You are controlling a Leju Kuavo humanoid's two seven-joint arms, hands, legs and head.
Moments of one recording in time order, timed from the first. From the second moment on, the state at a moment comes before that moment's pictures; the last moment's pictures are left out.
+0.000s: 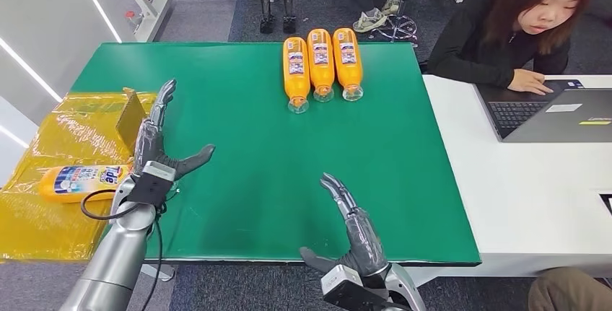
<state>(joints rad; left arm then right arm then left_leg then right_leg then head) -0.42 0.03 -0.23 -0.89 -0.45 0.08 -0.70 0.00 -0.11 0.58 -1.54 0.58 -0.28 -0.39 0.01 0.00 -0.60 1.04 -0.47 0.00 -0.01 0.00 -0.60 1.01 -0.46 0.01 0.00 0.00</state>
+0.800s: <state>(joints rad) -0.17 -0.12 -0.43 -1.19 0.10 -0.36 -0.69 0.18 -0.13 0.20 -1.86 0.44 -0.33 -0.53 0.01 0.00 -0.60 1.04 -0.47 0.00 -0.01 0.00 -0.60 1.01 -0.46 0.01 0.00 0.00</state>
